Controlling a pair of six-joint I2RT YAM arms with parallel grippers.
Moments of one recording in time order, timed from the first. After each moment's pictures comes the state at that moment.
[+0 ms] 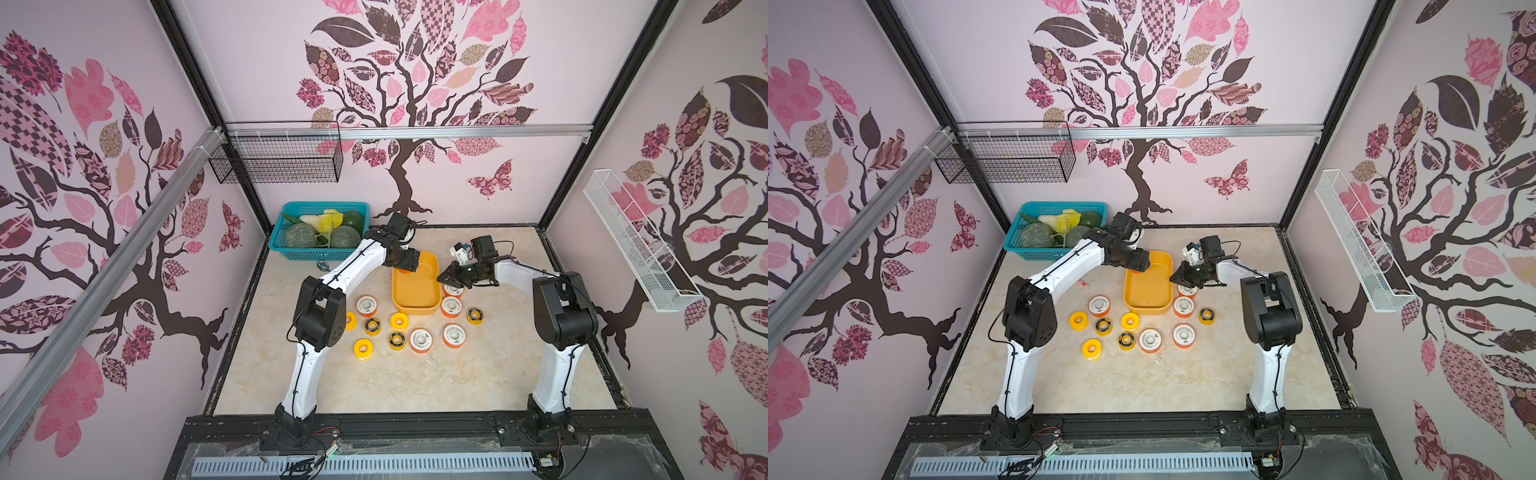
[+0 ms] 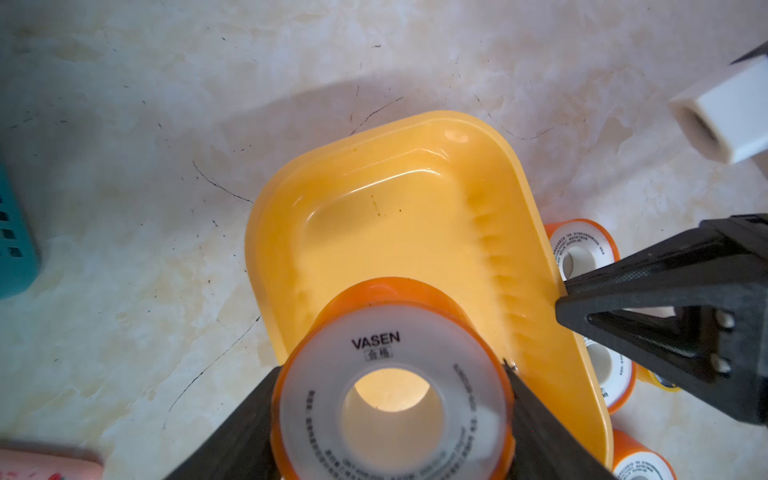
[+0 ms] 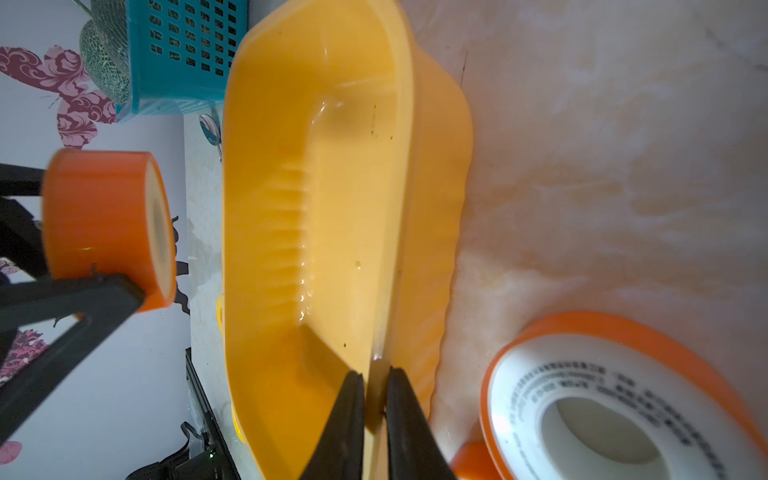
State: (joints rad) left arm -0.52 2.21 2.02 -0.84 0.08 -0.18; right arm 0.21 1.99 1.33 -0.33 -0.70 0.43
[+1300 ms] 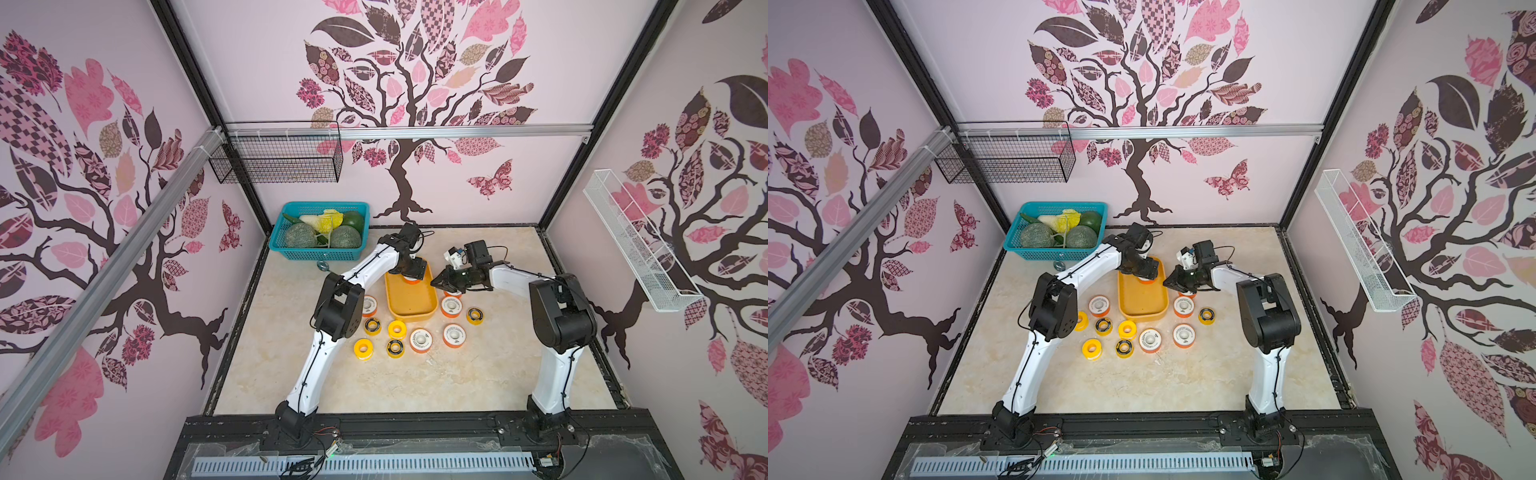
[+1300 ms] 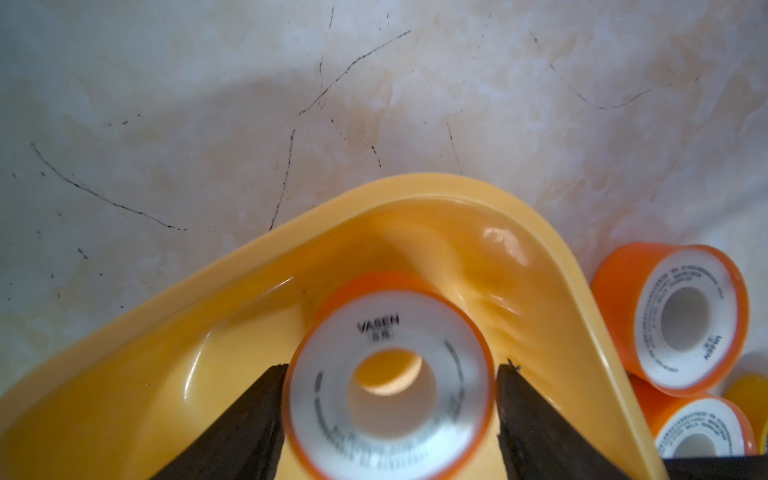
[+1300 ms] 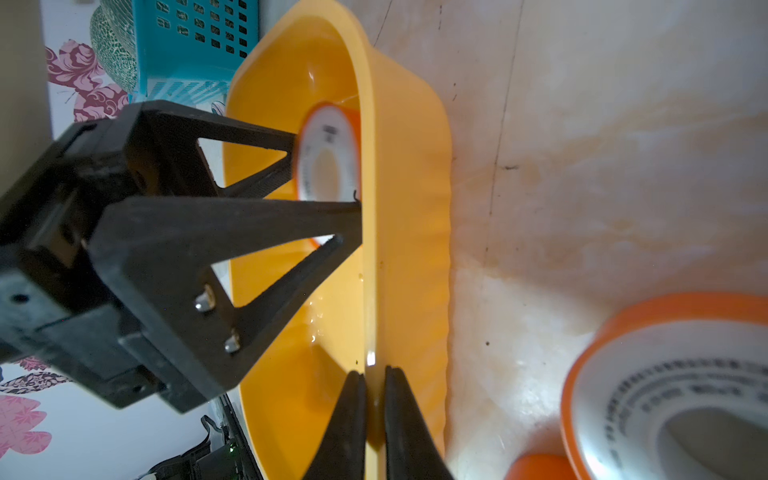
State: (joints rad) left arm -0.54 2.44 2.19 -0.86 0.08 -0.21; right arm 0.27 1.97 1.27 -0.25 -0.71 0.52
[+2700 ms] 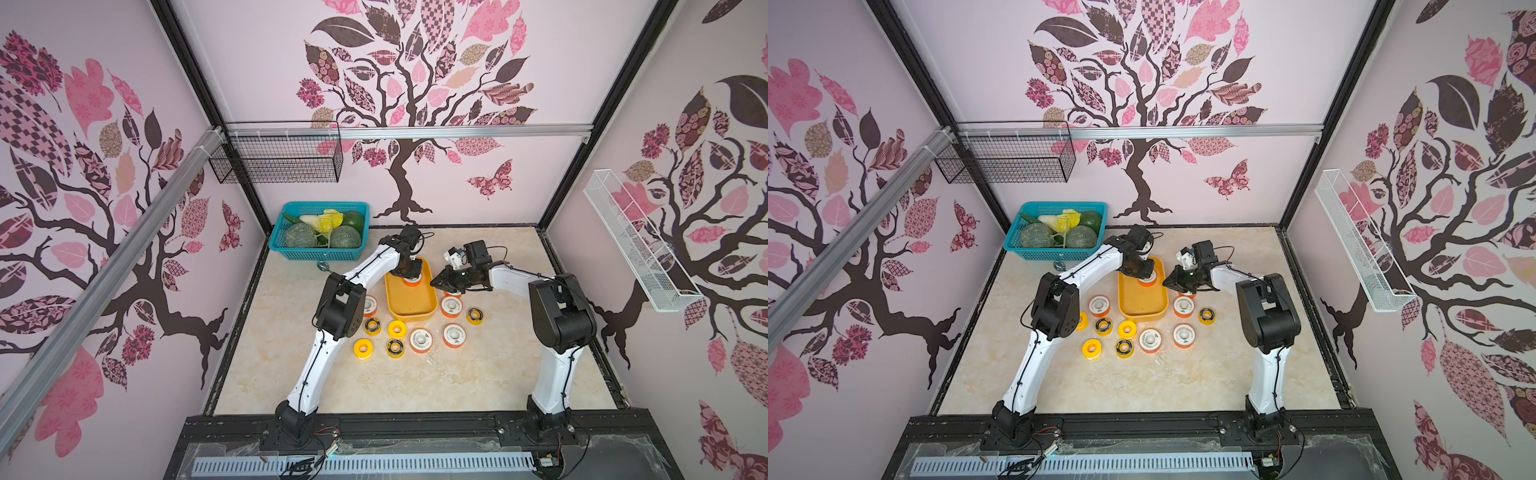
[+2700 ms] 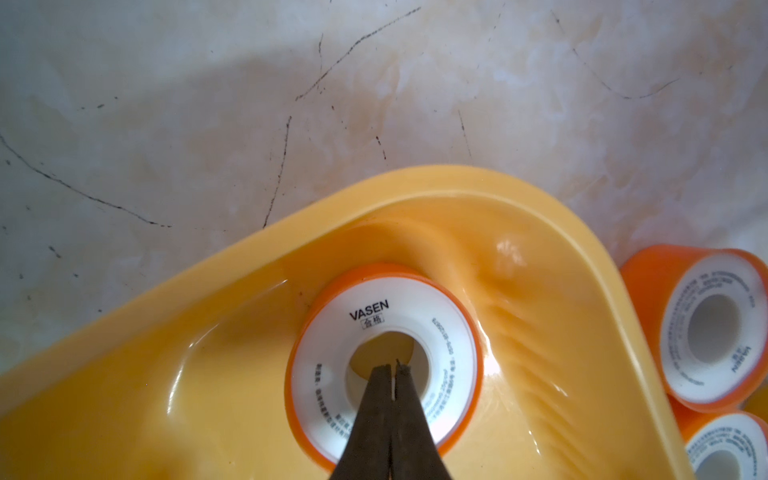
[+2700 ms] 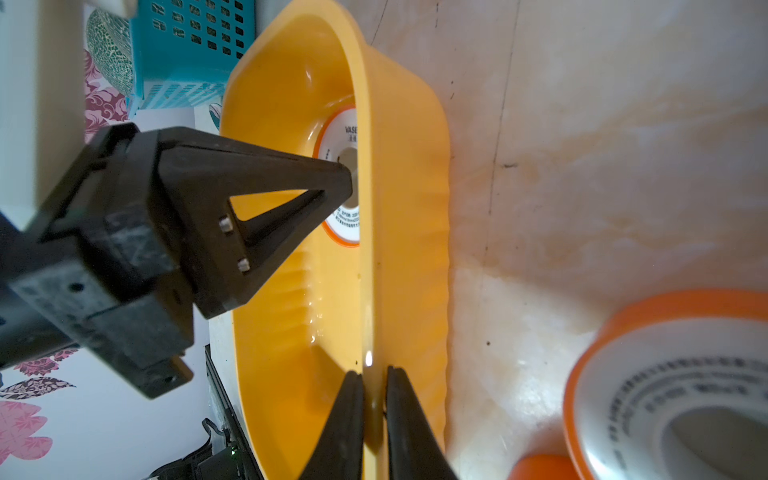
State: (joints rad) left arm -0.54 2.47 2.21 -0.88 0.08 -0.21; right arm 0.27 1.97 1.27 -0.25 -0.70 0.53
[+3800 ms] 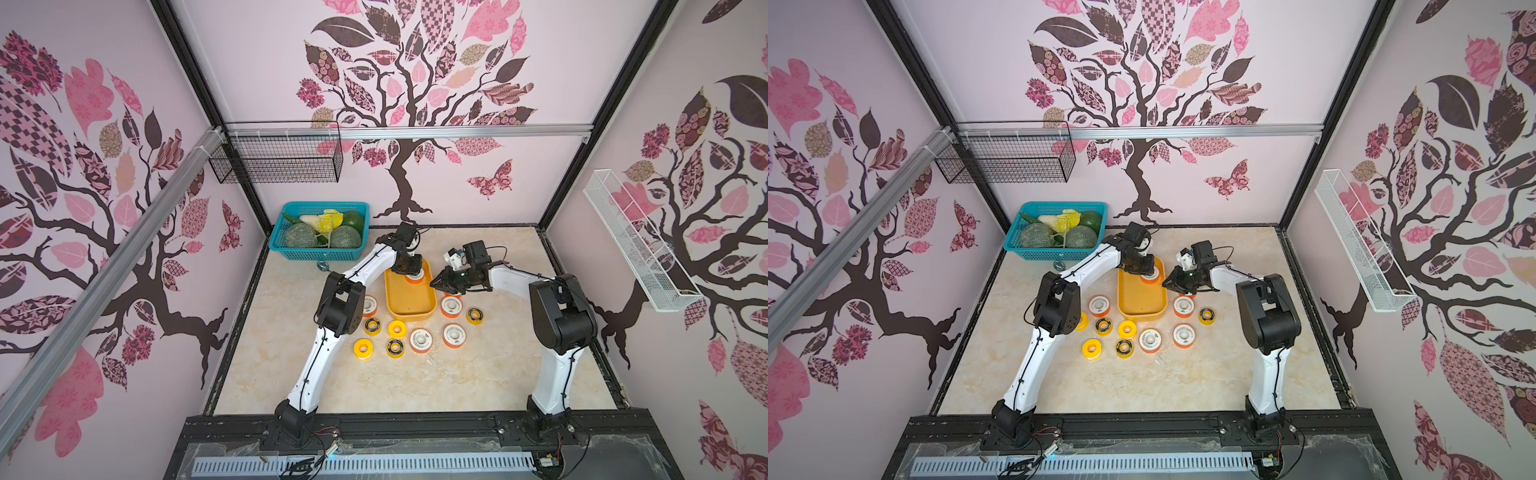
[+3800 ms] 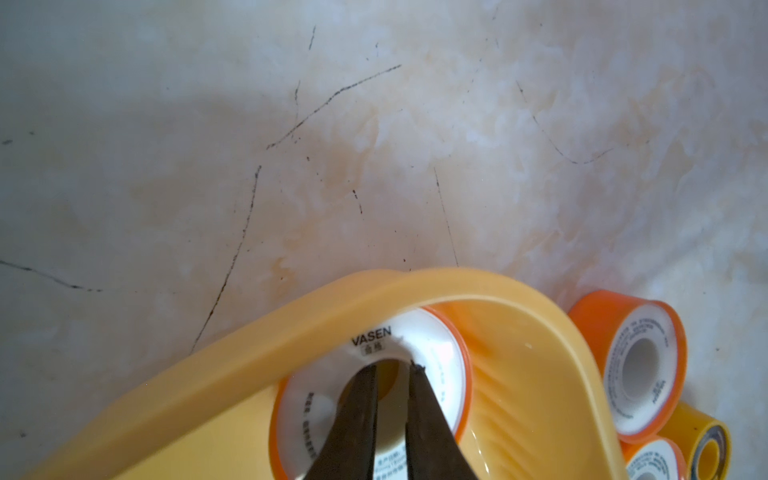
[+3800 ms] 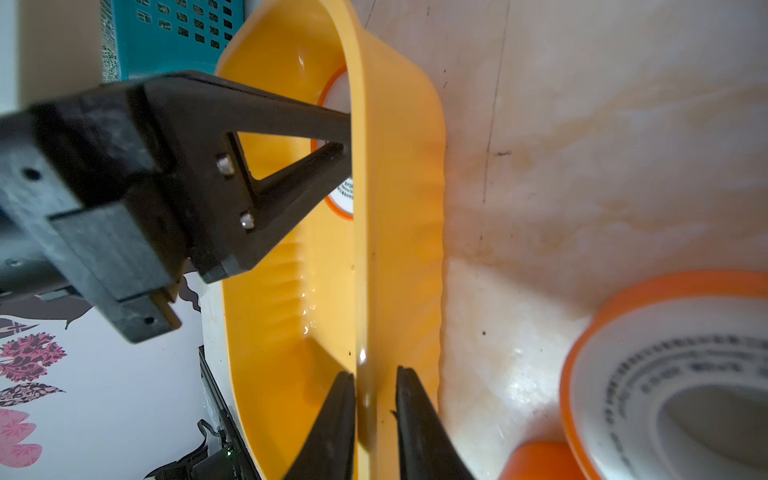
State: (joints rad) left arm -0.50 2.52 2.26 -0.81 0.23 -0.28; right arm 0.28 1.94 1.27 -0.29 -0.67 0.53
